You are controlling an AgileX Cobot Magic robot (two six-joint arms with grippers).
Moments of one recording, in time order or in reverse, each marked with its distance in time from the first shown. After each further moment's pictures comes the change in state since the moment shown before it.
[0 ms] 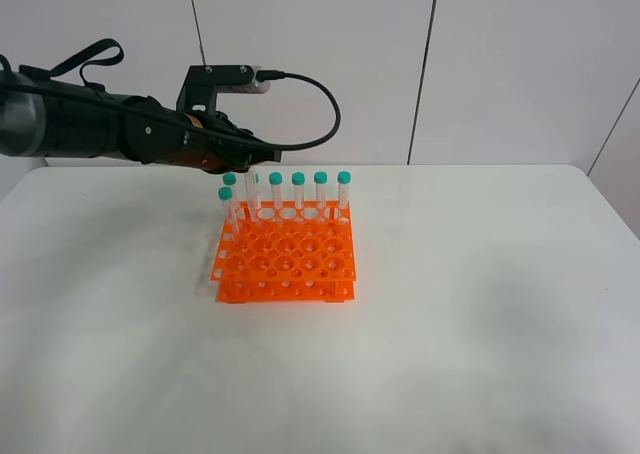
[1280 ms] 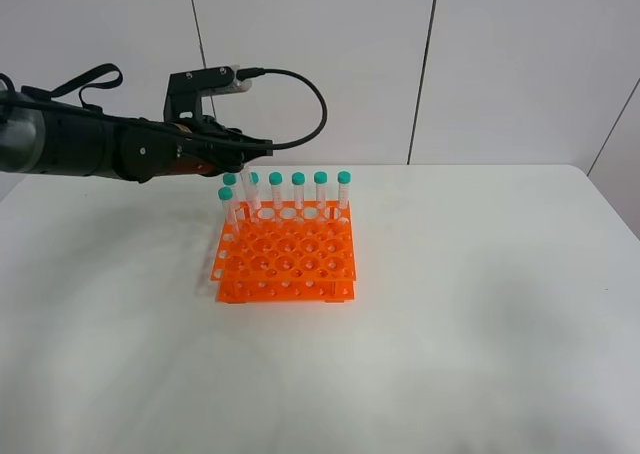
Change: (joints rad) left arm 0.018 0.007 0.072 0.000 -0.174 -0.103; right arm 0.000 0.000 0.000 0.000 0.000 0.000
